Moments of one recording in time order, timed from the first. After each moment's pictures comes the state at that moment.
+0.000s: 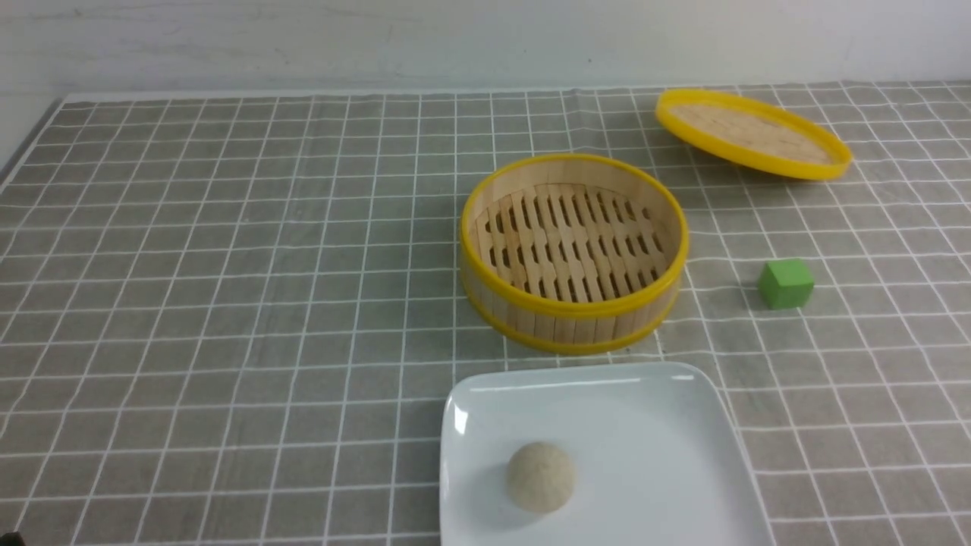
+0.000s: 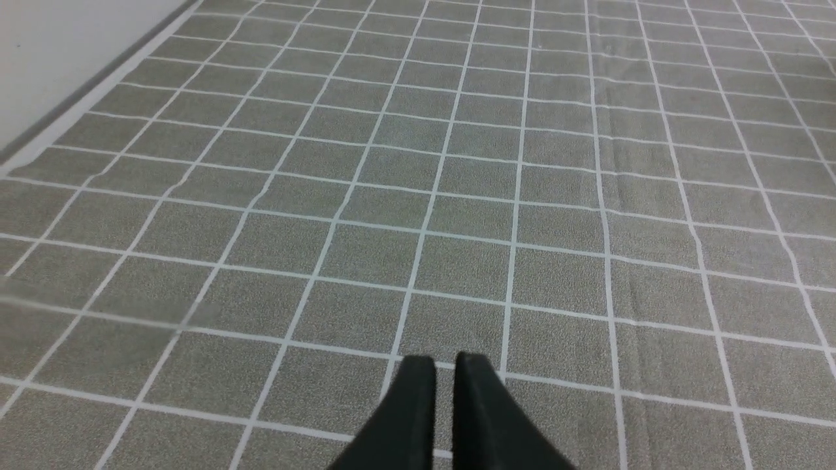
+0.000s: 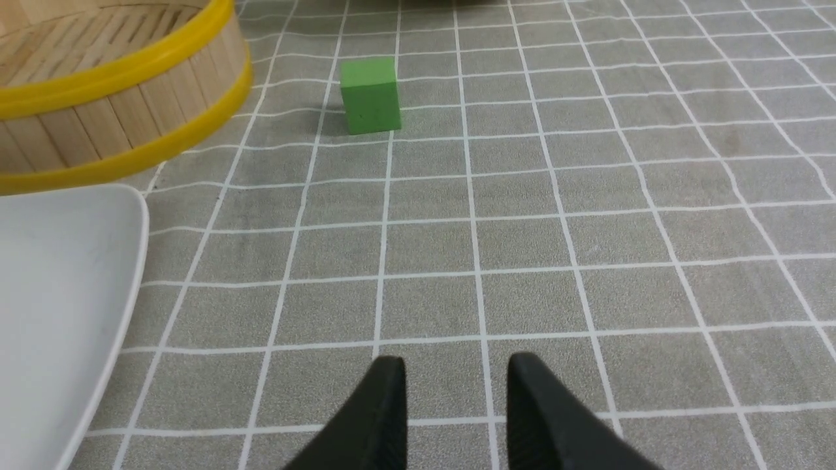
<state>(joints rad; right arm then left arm) 0.01 -0.01 0.02 0.06 0.40 0.04 0.05 -0.01 0.03 0.16 0.37 -0.20</state>
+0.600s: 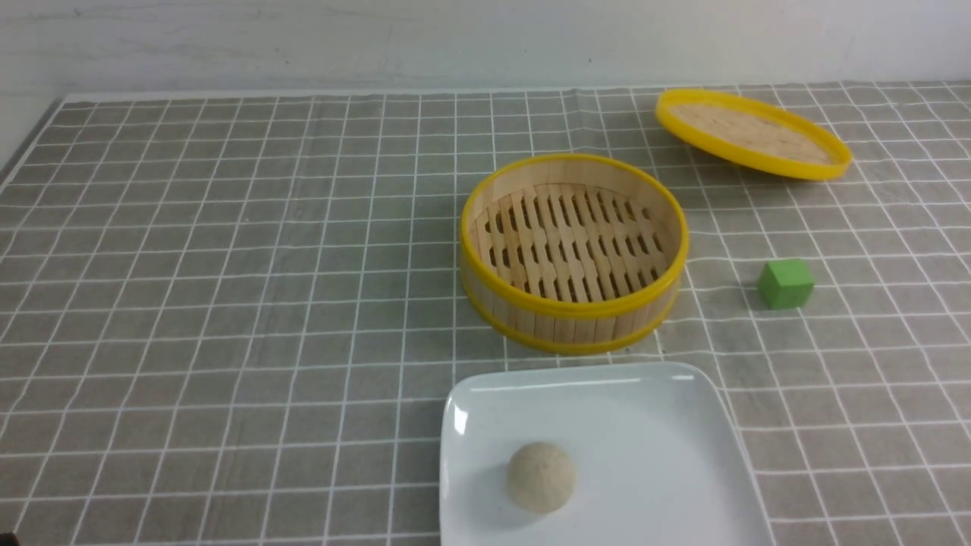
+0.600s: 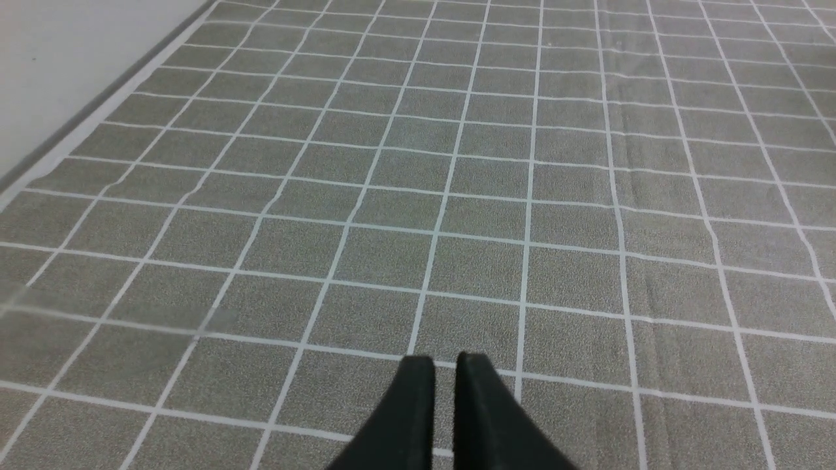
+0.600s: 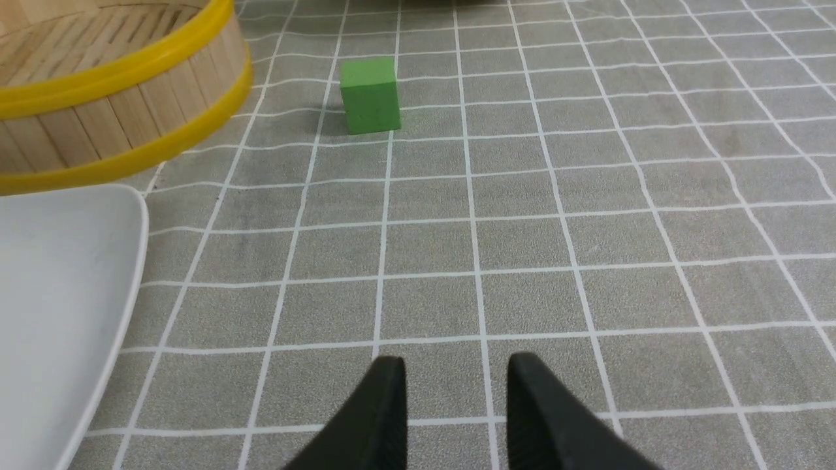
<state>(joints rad) 0.01 -0.01 0.02 0.06 0.40 0.04 0.05 -0.01 0.03 0.20 0.37 -0.20</state>
